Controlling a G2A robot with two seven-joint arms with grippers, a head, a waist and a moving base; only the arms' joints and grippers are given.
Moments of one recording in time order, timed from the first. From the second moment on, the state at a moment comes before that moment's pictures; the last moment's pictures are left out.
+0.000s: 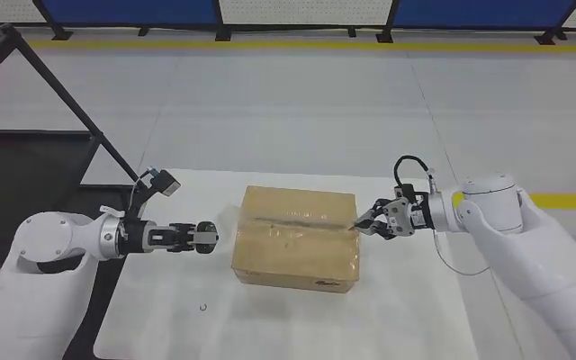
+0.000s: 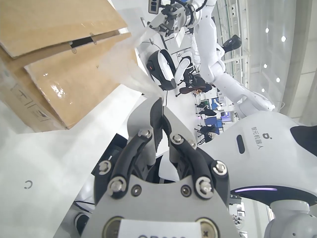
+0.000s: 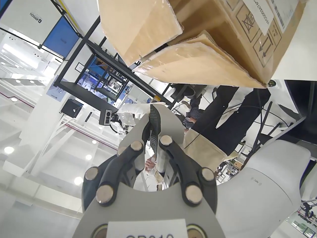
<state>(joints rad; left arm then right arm) 0.75 -0.97 -1.47 -1.45 -0.38 -0.19 -1.54 -0.38 -0.88 0.85 -1.32 0.96 1.01 0.81</state>
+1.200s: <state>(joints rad) 0.50 -0.92 -1.13 -0.97 -0.55 -0.05 -1.54 -0.11 -0.92 0.44 -0.99 1.22 1.01 0.81</state>
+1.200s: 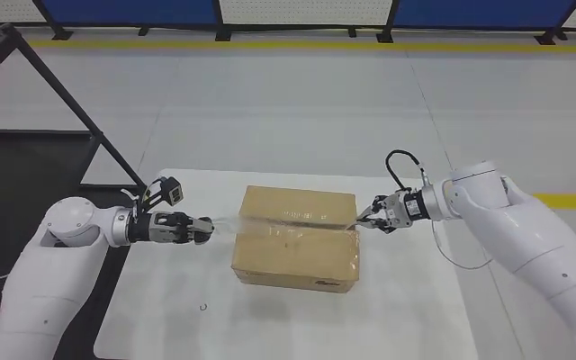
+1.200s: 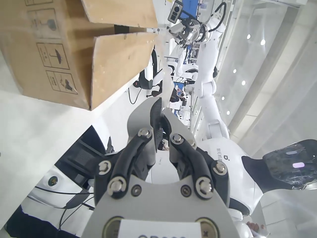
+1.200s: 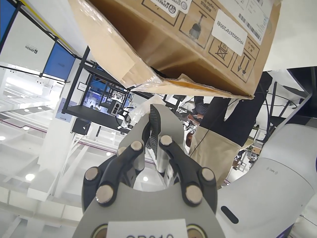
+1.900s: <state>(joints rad) 0.40 -0.95 -0.97 -0.82 -0.61 -0.06 -1.54 0.03 -0.94 0.17 -0.87 1.45 1.01 0.81</state>
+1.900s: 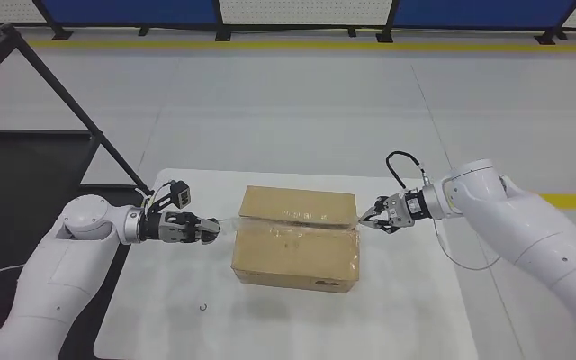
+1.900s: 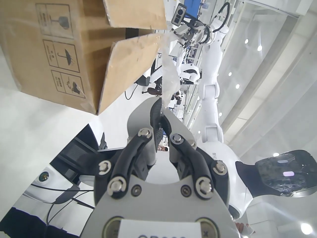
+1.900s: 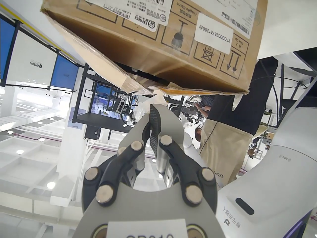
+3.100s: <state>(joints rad) 0.29 -1.03 -0.86 -0.56 -0.60 -0.11 -1.54 0.02 -1.01 0.17 -0.74 1.44 1.01 0.80</state>
